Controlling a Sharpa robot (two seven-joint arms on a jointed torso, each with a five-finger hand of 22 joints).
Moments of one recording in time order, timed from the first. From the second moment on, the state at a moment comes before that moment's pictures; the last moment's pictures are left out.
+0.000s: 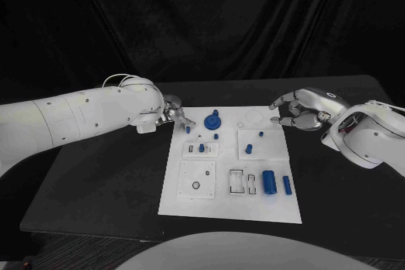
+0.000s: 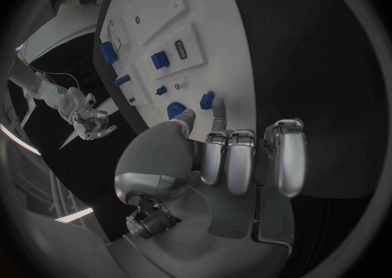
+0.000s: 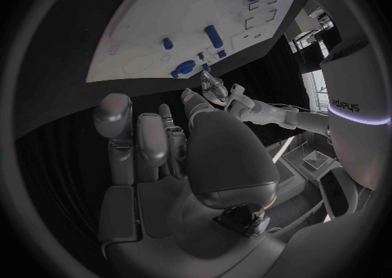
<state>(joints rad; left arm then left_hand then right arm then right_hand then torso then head) 1.36 -0.66 -0.21 1.23 -1.05 0.20 -0.39 0.98 0.05 0.13 0.21 0.10 0.94 0.06 0.30 0.99 1.47 -0.02 1.57 1.31 1.47 -0.07 1.57 1.31 0.05 1.45 0.05 1.44 1.31 1.32 -1.01 -0.21 1.62 -1.41 -0.41 0.04 1.36 0.00 0.11 0.19 0.26 0.76 0.12 0.27 0.11 1.45 0.02 1.44 1.31 1.47 -0.06 1.20 1.11 0.11 1.39 0.05 0.89 1.31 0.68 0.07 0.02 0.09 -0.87</state>
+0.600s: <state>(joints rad) 1.35 -0.66 -0.21 1.23 -1.05 0.21 -0.39 0.99 0.06 0.12 0.21 0.10 0.94 0.06 0.30 0.99 1.47 -0.02 1.57 1.31 1.47 -0.07 1.57 1.31 0.05 1.45 0.05 1.43 1.31 1.32 -1.01 -0.21 1.62 -1.41 -0.41 0.04 1.36 0.00 0.11 0.19 0.26 0.76 0.12 0.27 0.11 1.44 0.01 1.44 1.31 1.47 -0.06 1.20 1.11 0.11 1.39 0.05 0.89 1.31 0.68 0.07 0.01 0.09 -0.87</state>
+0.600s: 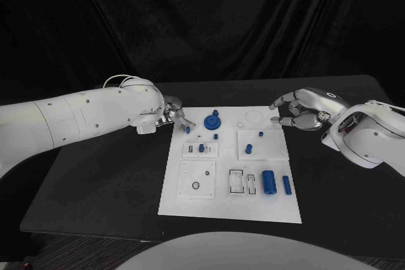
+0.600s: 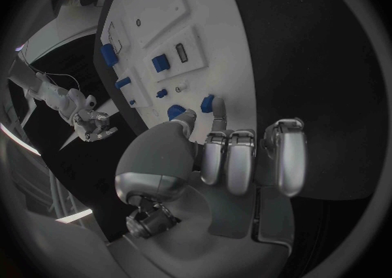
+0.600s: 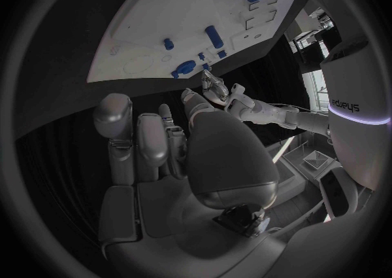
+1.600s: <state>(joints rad) 1.35 -0.65 -0.21 1.22 -1.05 0.24 -0.39 1.05 0.06 0.14 0.15 0.16 0.94 0.06 0.31 1.02 1.47 -0.02 1.57 1.31 1.47 -0.07 1.57 1.31 0.05 1.44 0.06 1.43 1.31 1.32 -1.00 -0.21 1.61 -1.41 -0.40 0.04 1.36 0.00 0.11 0.19 0.26 0.76 0.12 0.27 0.11 1.44 0.01 1.43 1.31 1.47 -0.06 1.20 1.11 0.11 1.39 0.05 0.89 1.31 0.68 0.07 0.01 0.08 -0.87</state>
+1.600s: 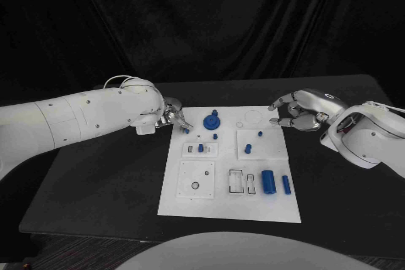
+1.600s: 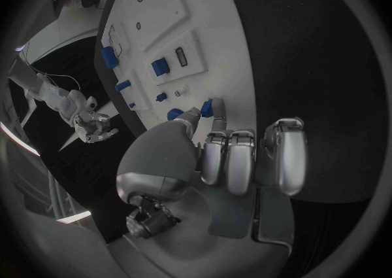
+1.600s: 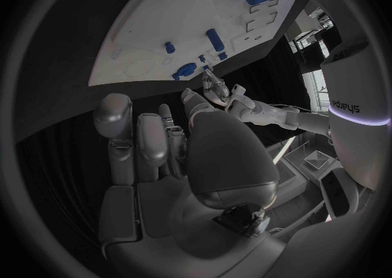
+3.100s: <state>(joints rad) 1.35 -0.79 -0.21 1.41 -1.02 0.11 -0.35 1.06 0.03 0.41 0.00 0.35 0.95 0.04 0.31 1.05 1.47 -0.02 1.55 1.31 1.47 -0.07 1.57 1.31 0.05 1.43 0.05 1.41 1.31 1.31 -1.01 -0.21 1.61 -1.41 -0.39 0.04 1.36 0.00 0.12 0.17 0.27 0.76 0.12 0.27 0.11 1.44 0.01 1.43 1.31 1.47 -0.06 1.20 1.10 0.11 1.39 0.05 0.89 1.31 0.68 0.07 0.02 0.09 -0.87</state>
